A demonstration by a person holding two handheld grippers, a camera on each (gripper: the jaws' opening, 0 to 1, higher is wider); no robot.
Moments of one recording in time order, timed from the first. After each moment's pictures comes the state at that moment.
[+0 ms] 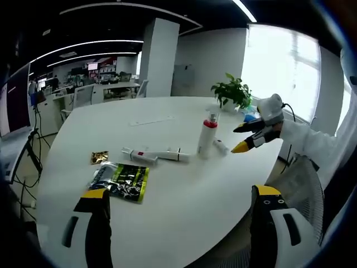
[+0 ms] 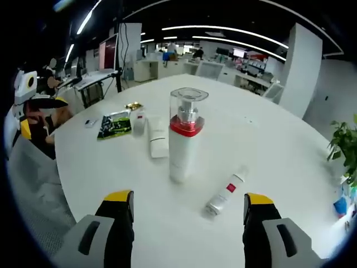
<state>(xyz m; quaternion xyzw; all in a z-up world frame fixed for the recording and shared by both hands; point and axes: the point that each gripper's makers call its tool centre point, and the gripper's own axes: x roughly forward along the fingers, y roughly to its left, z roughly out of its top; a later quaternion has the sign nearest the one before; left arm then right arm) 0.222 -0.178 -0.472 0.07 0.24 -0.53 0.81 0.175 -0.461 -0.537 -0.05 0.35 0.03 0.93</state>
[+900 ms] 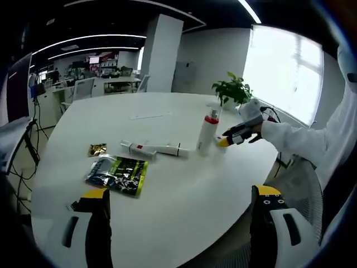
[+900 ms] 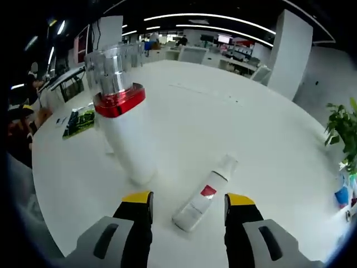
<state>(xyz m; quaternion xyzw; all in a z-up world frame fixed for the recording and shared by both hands) 0.222 -0.175 -0.483 0.05 0.26 -0.52 0.81 0.208 -0.513 -0.587 -0.04 0.40 -0.03 0.92</state>
